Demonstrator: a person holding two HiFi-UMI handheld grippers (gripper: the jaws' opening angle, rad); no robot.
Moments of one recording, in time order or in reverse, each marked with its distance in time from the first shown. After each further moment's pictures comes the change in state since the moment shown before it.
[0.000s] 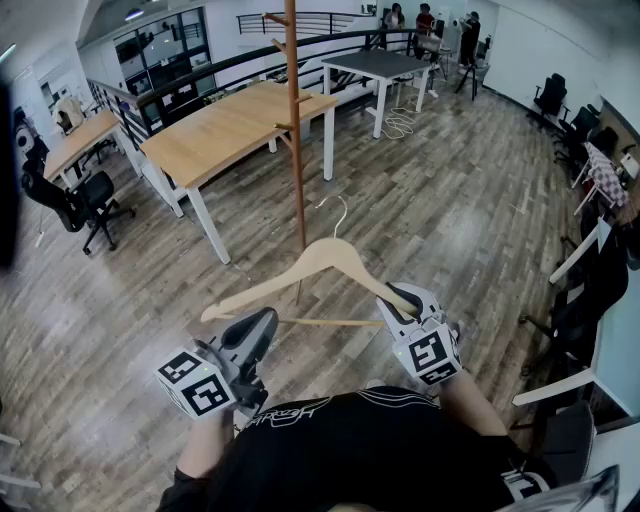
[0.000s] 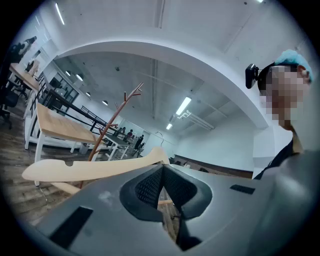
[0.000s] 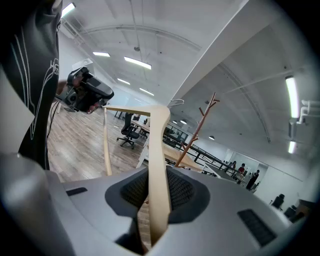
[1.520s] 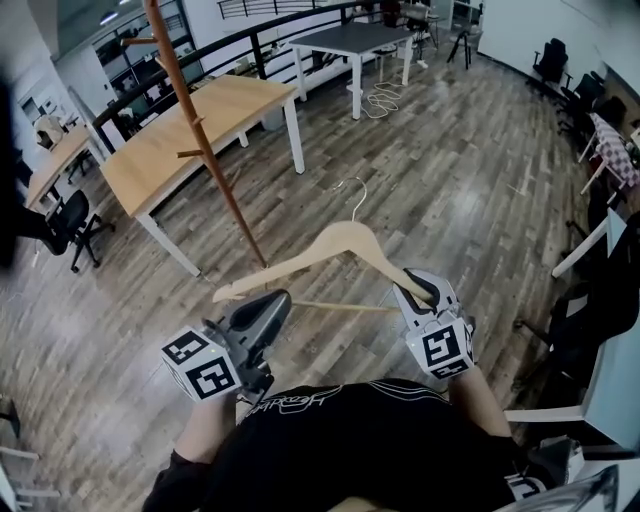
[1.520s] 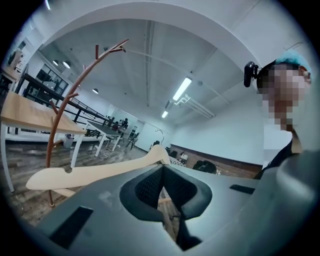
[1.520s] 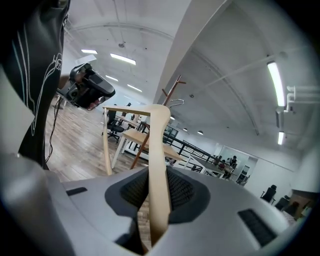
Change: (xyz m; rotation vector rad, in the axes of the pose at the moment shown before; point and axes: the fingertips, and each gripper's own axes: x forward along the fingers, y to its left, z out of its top) left arm 0.339 -0.018 -0.043 0.018 0.139 -0.059; right arm 0.008 -0.274 -0.183 0.065 0.036 -0.096
